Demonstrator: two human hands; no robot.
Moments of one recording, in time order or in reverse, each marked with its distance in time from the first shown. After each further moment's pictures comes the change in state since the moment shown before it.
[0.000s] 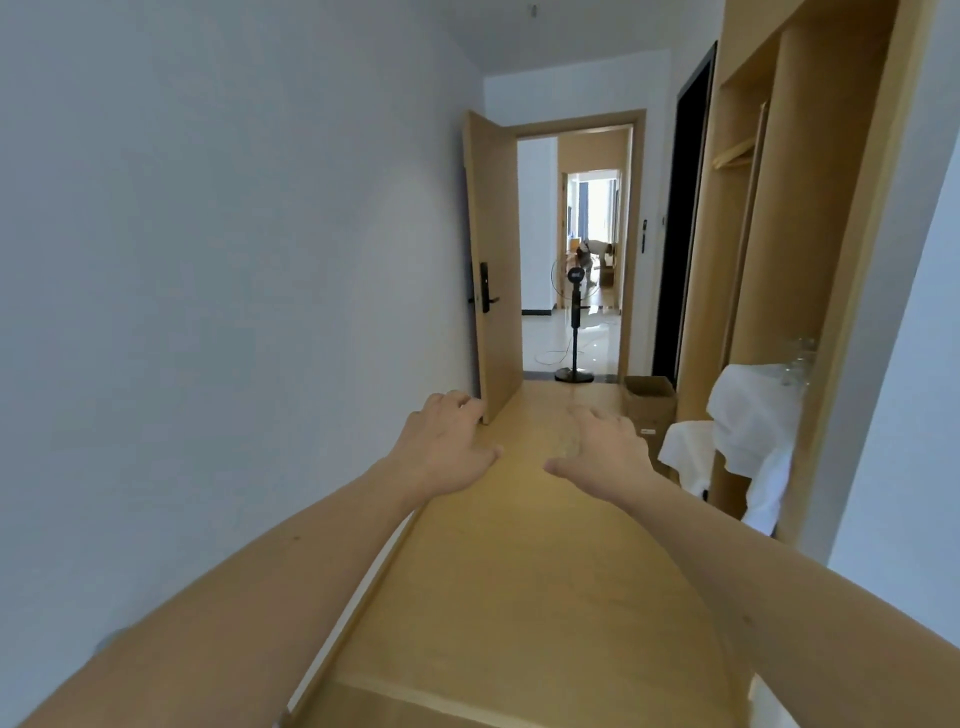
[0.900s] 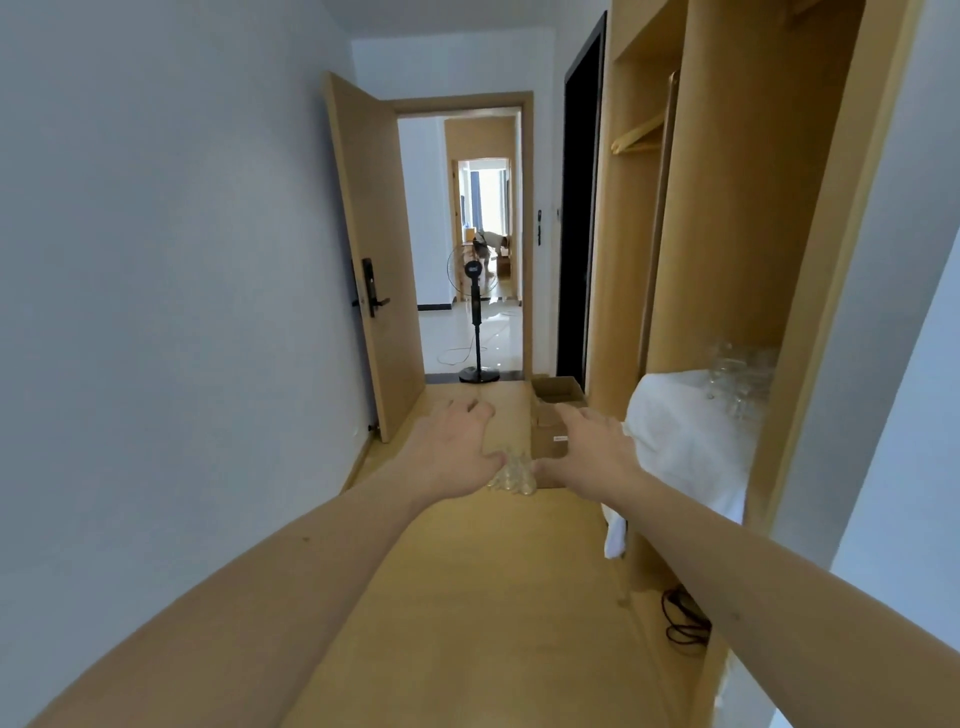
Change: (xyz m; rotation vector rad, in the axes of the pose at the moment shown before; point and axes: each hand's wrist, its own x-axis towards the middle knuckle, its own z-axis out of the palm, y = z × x) left_hand 0.328 0.046 0.127 -0.054 -0.065 0.270; right_hand 0.263 0.145 0.024 -0.009 0.025 0.170
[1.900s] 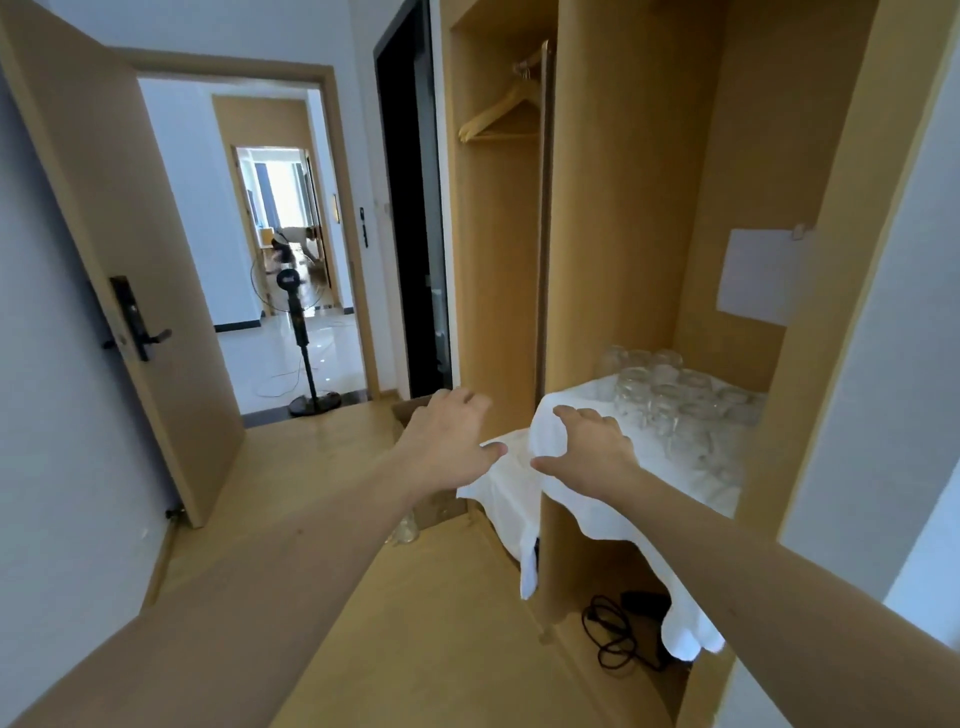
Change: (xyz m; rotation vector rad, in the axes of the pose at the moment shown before) left_hand 0.327 -0.064 0.092 -0.160 -0.032 0.397; right_hand 0.240 0.067 0.032 -0.181 0.133 0.440
